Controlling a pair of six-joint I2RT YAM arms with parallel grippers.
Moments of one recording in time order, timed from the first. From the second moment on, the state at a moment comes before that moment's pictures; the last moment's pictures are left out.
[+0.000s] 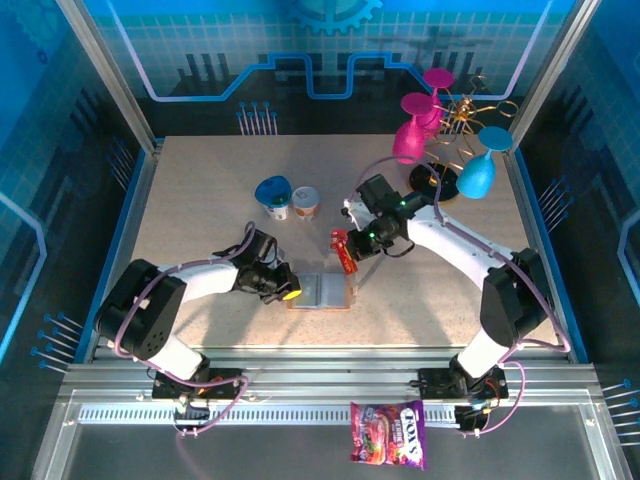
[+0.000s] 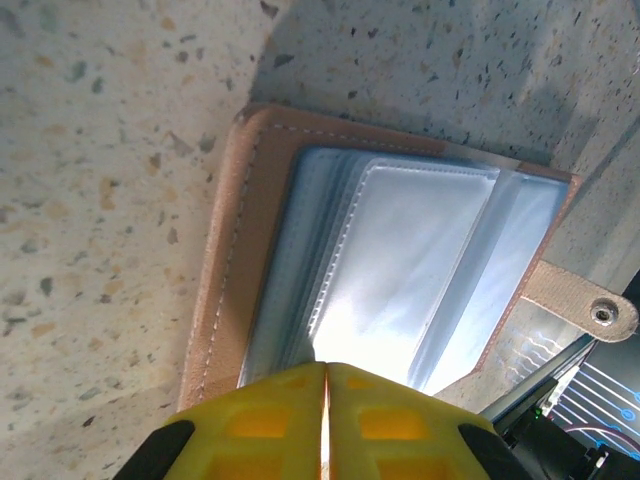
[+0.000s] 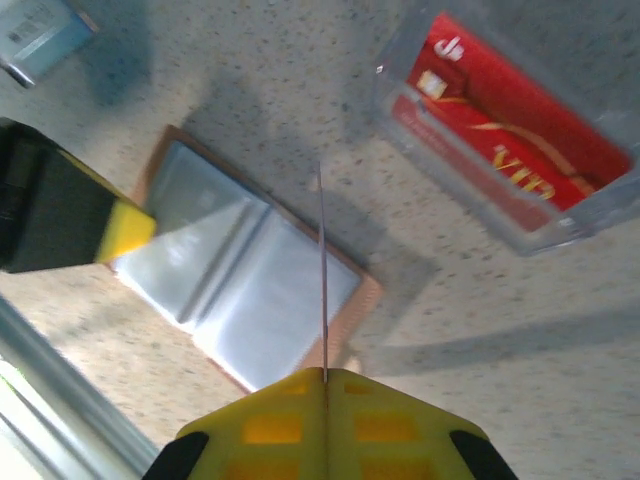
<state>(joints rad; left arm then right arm) -0.42 1.54 0.64 -0.21 0.56 -0.93 0.56 1.65 1.35 -0.90 -0.25 0.05</state>
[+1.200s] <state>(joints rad) -0.42 1.44 0.69 -0.35 0.47 -0.92 0.56 2.22 2.14 -1.41 -0.04 -0.80</state>
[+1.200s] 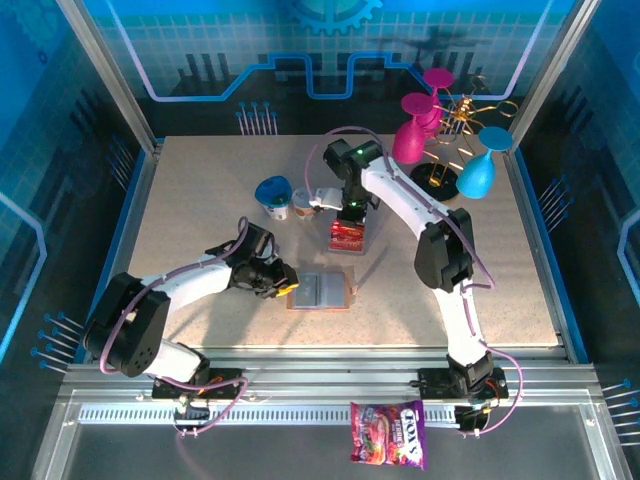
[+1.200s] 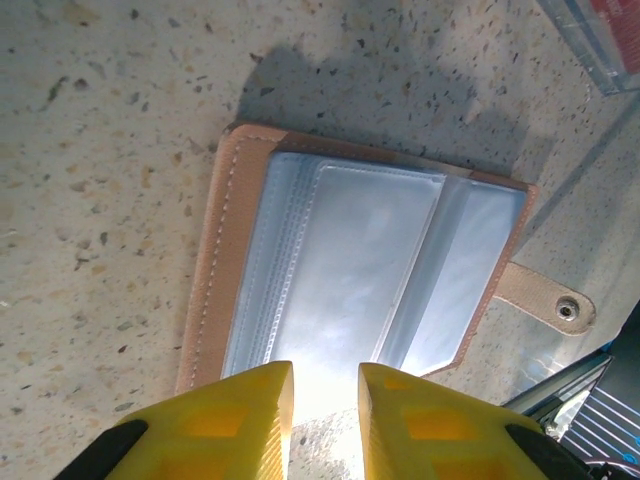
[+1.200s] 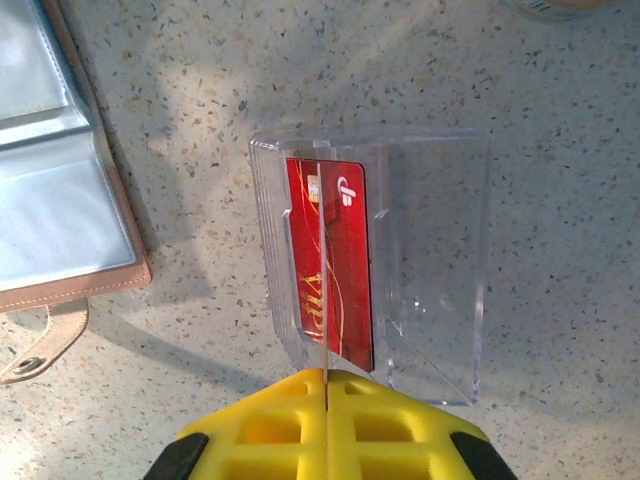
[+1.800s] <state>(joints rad) -0.42 1.43 0.69 -0.37 0.46 -0.92 0.55 2.34 2.23 -1.48 -0.04 -0.84</state>
